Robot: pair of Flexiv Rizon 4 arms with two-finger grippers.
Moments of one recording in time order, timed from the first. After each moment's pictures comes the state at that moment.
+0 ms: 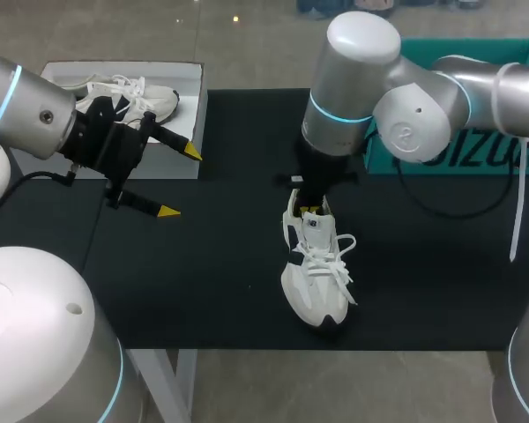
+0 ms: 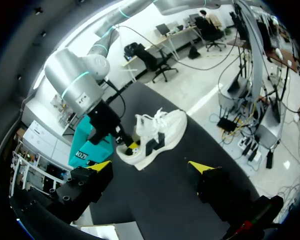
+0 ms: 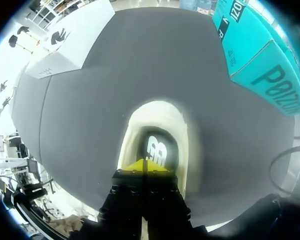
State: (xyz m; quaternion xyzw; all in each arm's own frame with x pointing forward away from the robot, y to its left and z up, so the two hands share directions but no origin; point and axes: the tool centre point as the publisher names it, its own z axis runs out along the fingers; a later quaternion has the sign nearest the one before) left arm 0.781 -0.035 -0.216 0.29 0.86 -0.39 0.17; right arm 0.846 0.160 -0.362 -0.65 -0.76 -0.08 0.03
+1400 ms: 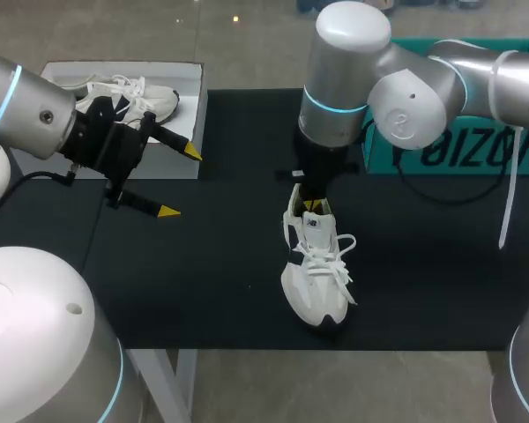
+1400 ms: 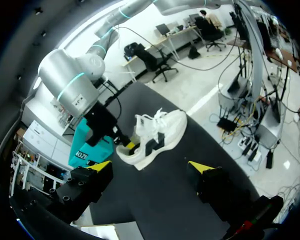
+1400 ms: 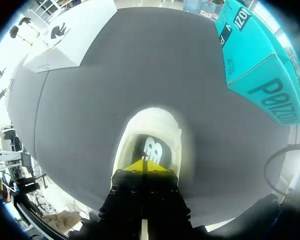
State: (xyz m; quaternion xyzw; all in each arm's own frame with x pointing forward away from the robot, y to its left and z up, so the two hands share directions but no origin) left arm 0.781 -0.035 -0.216 0.29 0.86 -0.39 0.17; right arm 0.854 0.156 -0.352 -0.63 -0.78 -0.06 0.01
